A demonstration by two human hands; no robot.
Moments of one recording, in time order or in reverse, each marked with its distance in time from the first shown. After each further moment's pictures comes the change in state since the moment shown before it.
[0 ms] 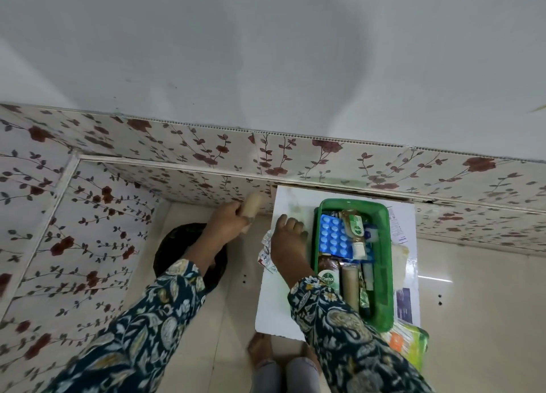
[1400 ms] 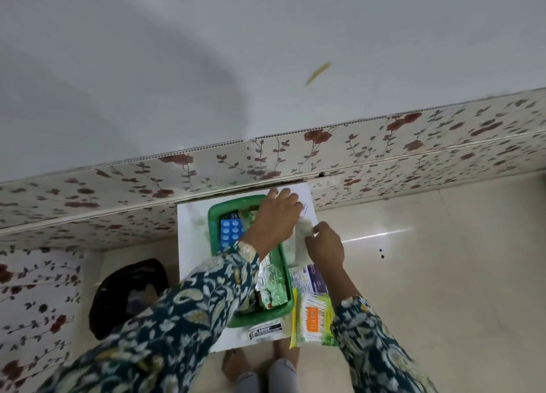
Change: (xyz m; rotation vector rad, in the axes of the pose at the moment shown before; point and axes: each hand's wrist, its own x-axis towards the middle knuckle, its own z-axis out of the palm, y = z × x) left_hand -0.044 0.180 0.195 1.062 -0.021 0.970; right_hand -0.063 0.240 -0.028 0.822 0.188 0.524
